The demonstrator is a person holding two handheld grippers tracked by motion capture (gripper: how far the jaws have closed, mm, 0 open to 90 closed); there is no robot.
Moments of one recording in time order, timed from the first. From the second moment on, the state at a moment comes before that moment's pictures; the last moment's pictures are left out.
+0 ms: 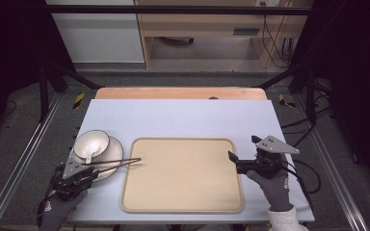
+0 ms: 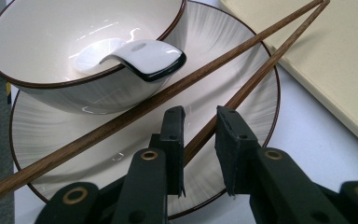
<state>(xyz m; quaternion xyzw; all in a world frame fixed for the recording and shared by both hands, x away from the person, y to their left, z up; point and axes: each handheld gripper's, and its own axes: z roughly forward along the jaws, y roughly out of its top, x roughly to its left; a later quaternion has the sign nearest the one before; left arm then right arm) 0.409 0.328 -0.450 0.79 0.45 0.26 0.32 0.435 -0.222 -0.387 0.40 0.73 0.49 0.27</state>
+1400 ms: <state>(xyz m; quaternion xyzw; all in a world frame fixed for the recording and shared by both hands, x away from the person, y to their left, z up) 0.416 0.319 -0.453 0.80 0.46 0.21 0.33 0.436 -0.221 -0.389 0.39 0.74 0.48 0.28</state>
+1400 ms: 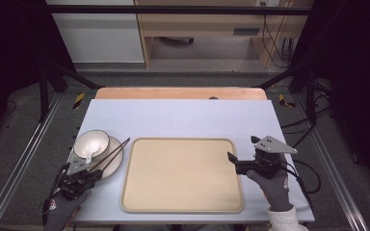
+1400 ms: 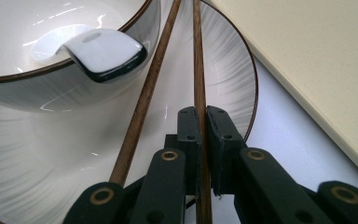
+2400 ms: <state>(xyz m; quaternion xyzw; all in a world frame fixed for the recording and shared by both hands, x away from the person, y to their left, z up) 0.389 0.258 -0.431 0.73 0.50 0.25 0.39 0.434 -0.222 -0.387 0.39 0.73 0.48 0.28</state>
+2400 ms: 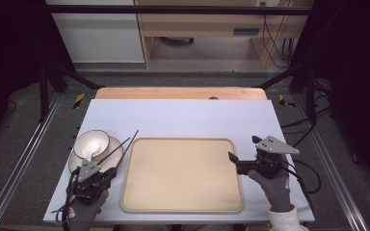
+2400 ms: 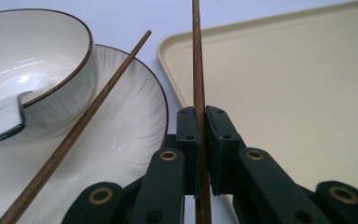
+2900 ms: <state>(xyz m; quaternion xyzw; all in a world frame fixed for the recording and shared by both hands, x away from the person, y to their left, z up) 0.375 0.224 -0.432 0.69 0.53 0.27 0.41 0.432 -0.223 -0.386 0.39 0.73 0.48 0.28</state>
